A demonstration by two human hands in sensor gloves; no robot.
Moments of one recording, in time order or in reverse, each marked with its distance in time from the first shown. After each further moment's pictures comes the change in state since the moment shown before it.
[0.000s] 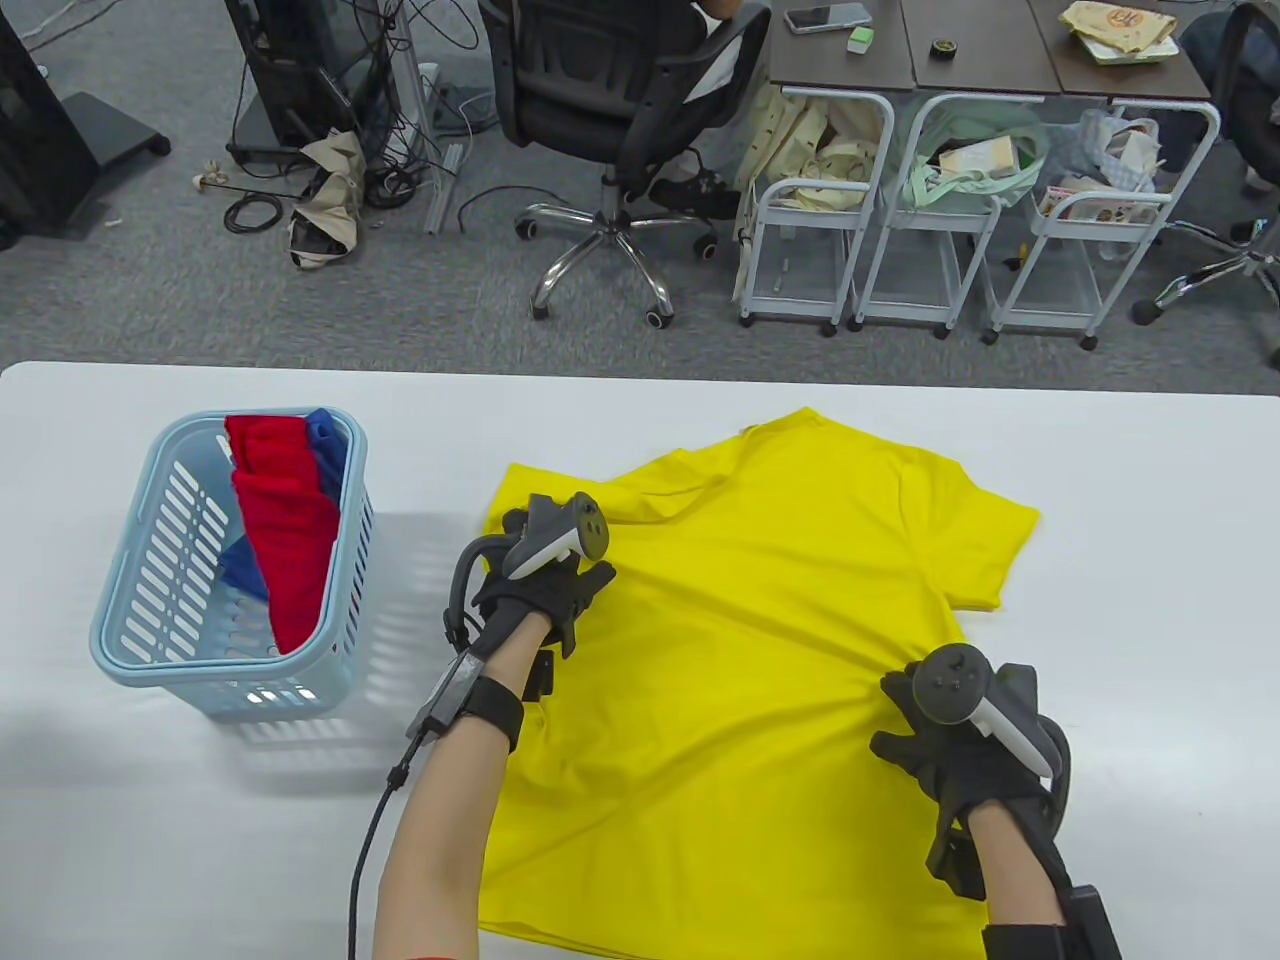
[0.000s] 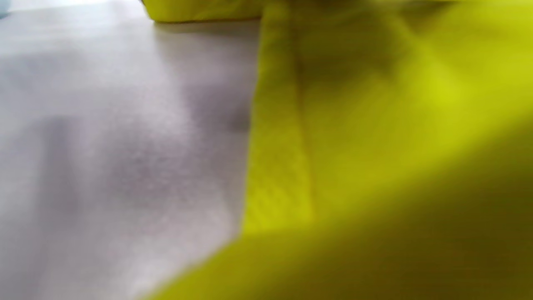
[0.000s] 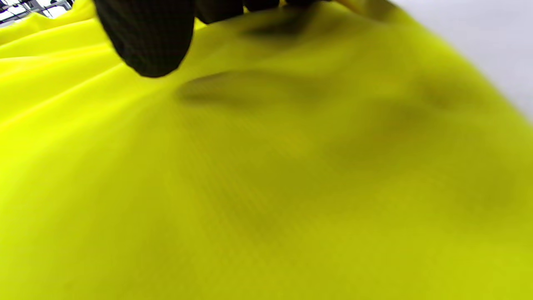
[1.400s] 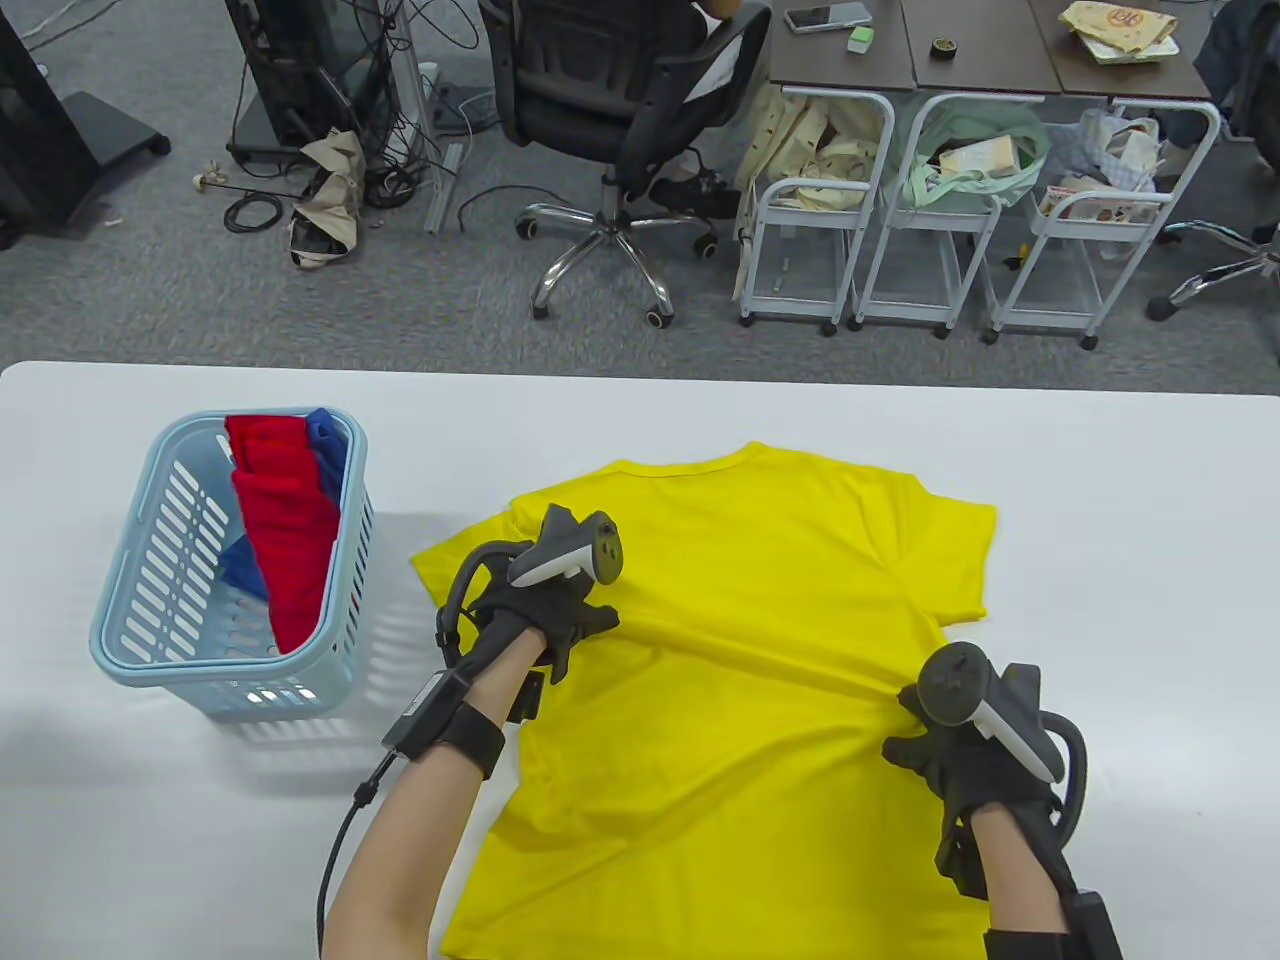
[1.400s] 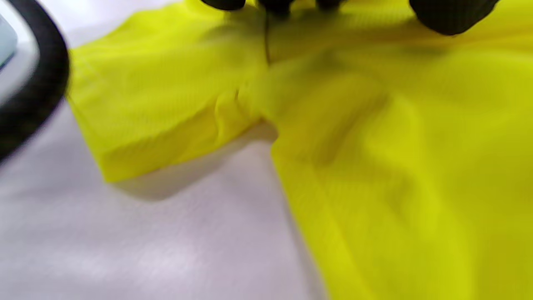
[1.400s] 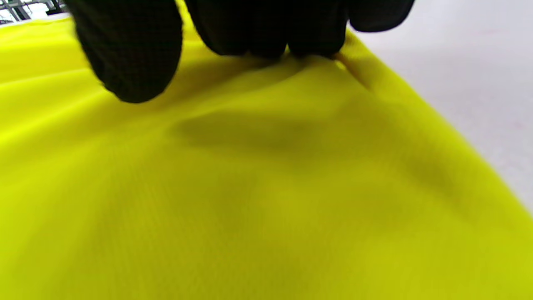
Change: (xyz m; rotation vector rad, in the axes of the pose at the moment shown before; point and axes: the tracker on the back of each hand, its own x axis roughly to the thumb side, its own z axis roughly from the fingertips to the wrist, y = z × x) left_hand 0.021 -0.002 0.042 -0.131 -0.146 -0.256; right_hand 0.009 -0.005 0.009 -0.054 0.038 0.080
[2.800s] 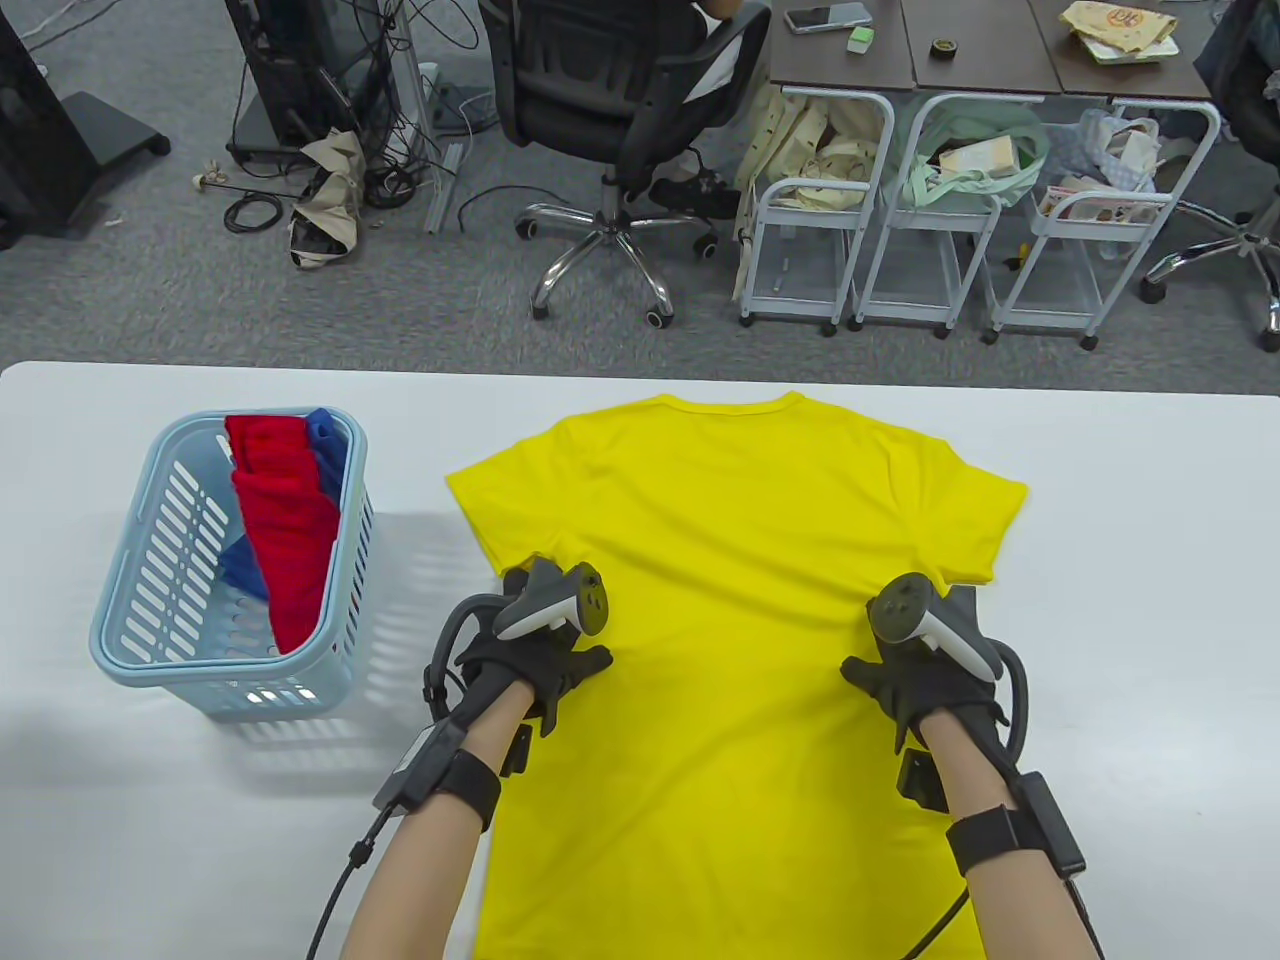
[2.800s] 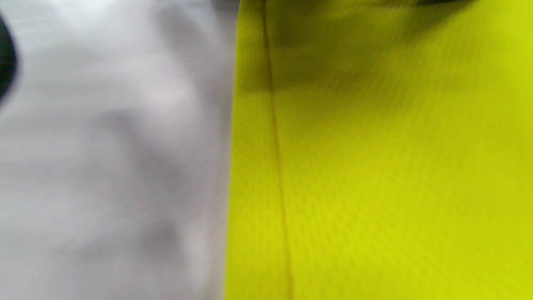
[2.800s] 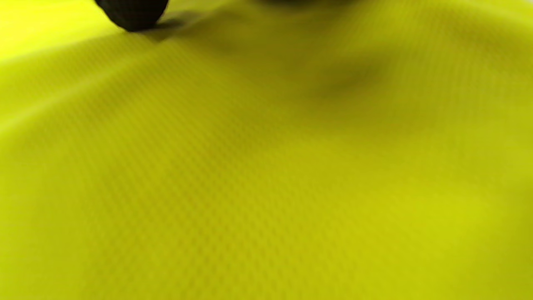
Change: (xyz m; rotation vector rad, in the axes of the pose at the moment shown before) left_hand 0.004 -0.039 0.012 0.027 -0.017 0.094; right_hand 0.018 -0.009 -0.084 0.192 0.056 -0.012
